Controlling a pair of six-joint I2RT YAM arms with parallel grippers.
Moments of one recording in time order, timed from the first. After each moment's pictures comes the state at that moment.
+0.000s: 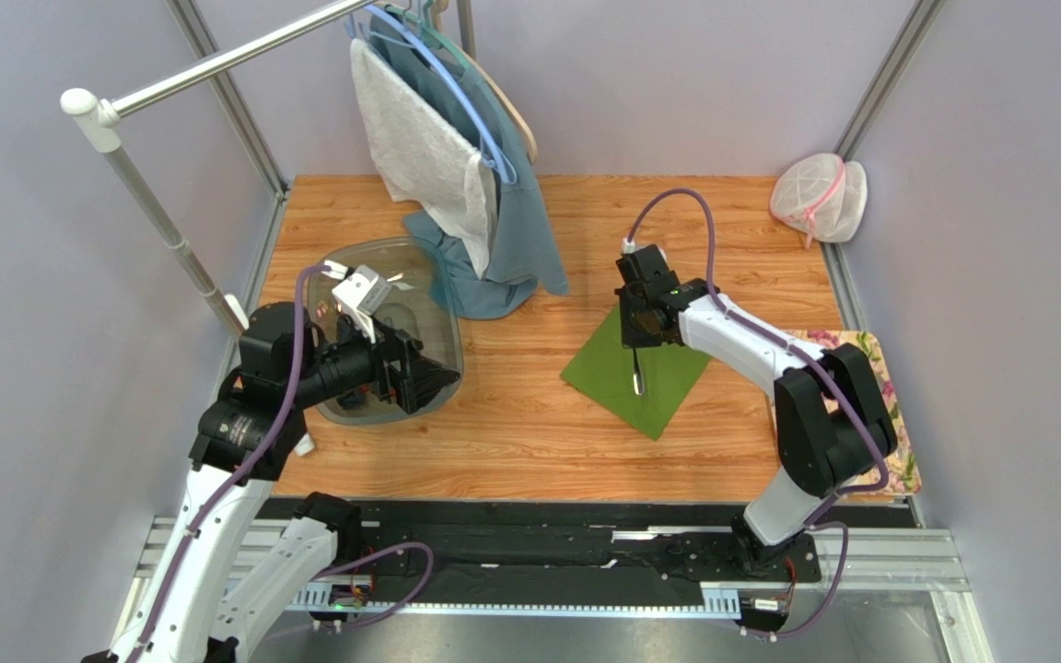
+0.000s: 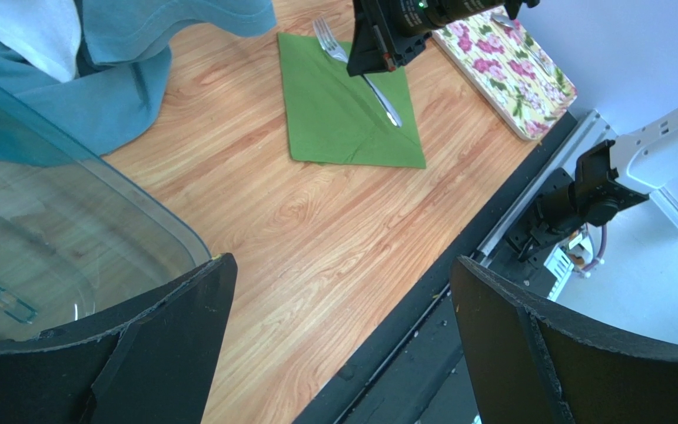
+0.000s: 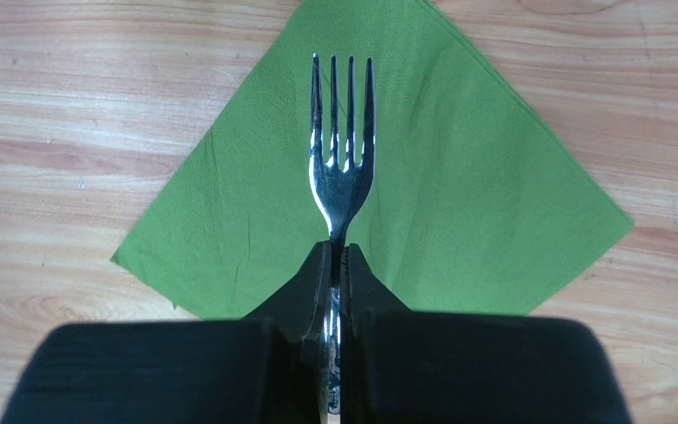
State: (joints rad) left arm -0.30 0.68 0.95 -0.63 0.59 -0.18; right arm 0.49 1.63 1.12 -0.51 0.17 0.36
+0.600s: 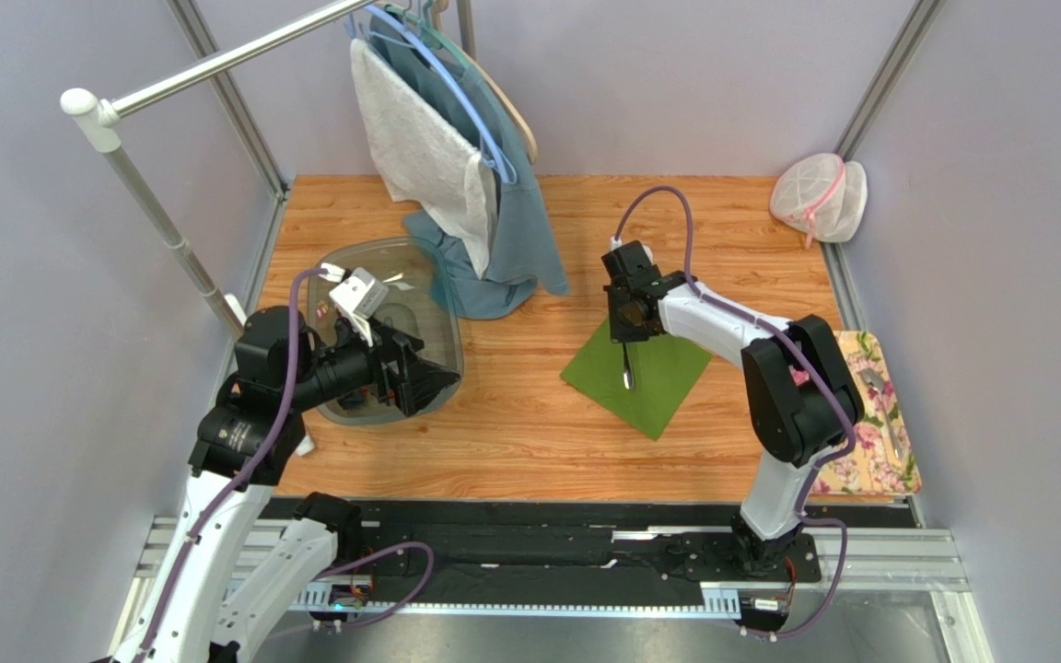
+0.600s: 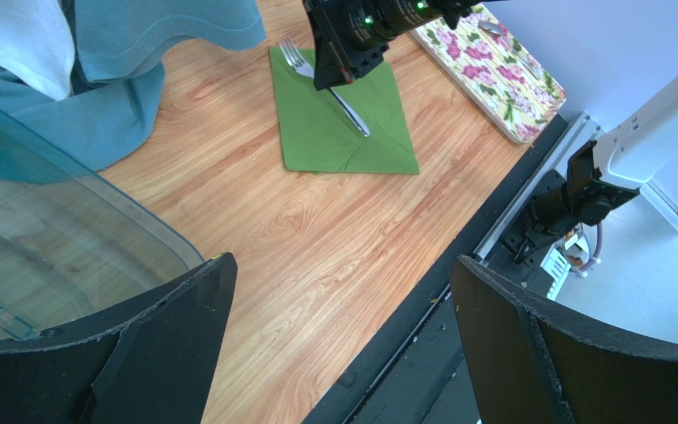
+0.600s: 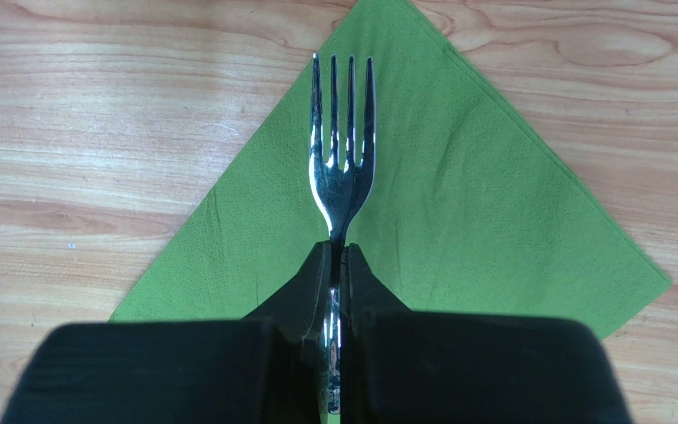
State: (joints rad) left arm -0.29 0.66 0.93 -0.59 0.62 -0.18; right arm 0.49 1.79 1.20 -0.47 0.17 0.37
